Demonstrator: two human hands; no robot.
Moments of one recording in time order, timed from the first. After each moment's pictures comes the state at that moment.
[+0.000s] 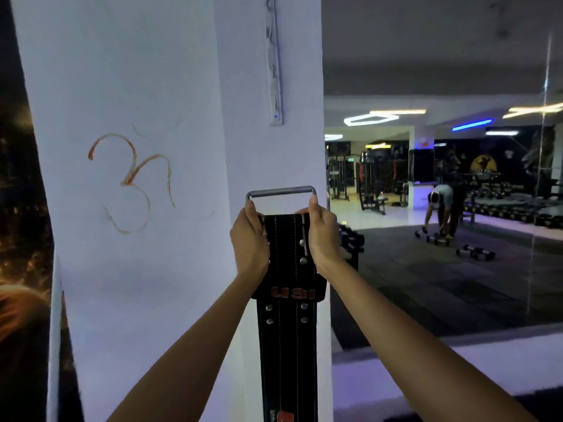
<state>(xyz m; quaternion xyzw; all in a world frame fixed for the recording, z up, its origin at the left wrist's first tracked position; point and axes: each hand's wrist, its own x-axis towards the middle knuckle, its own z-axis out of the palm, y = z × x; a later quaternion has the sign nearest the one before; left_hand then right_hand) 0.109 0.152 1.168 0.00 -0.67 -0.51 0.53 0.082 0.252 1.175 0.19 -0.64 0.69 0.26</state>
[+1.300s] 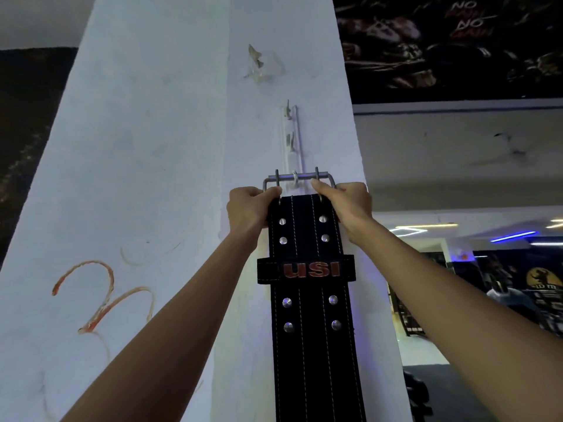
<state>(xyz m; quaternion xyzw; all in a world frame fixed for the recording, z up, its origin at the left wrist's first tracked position) -0.090 0.070 1.444 -0.13 -0.64 -0.53 0.54 -0.137 0.212 1.447 0.31 -0.58 0.66 0.37</state>
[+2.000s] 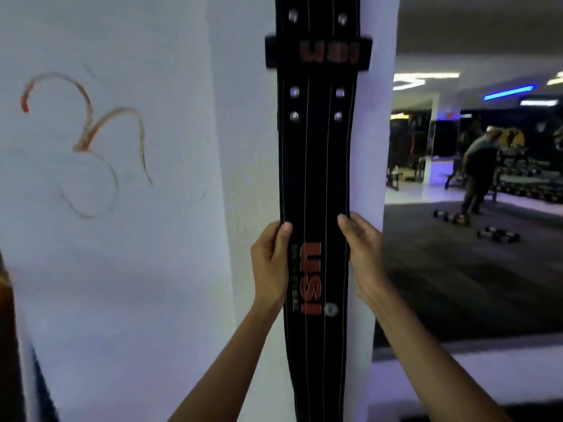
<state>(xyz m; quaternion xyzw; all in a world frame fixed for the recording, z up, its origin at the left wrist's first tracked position) -0.073 0.089 1.098 -0.11 -0.64 -0.62 0.43 -0.112 0.216 1.110 0.27 -0.56 0.76 0.17</state>
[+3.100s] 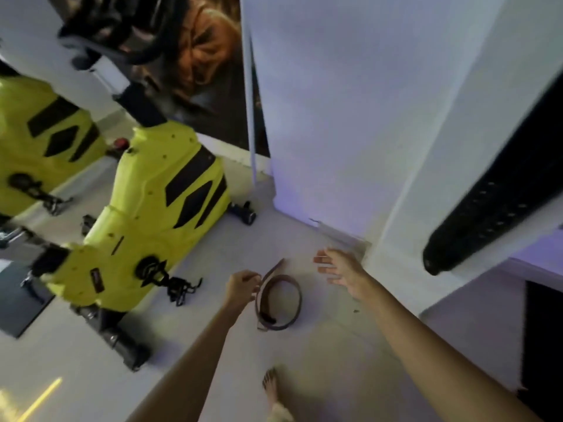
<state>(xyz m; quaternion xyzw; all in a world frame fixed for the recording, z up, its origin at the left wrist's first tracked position) 0.350 -0.023 0.732 0.56 -0.59 -0.57 0.11 0.155 0.080 0.763 0.08 -0.68 0.49 -0.54</state>
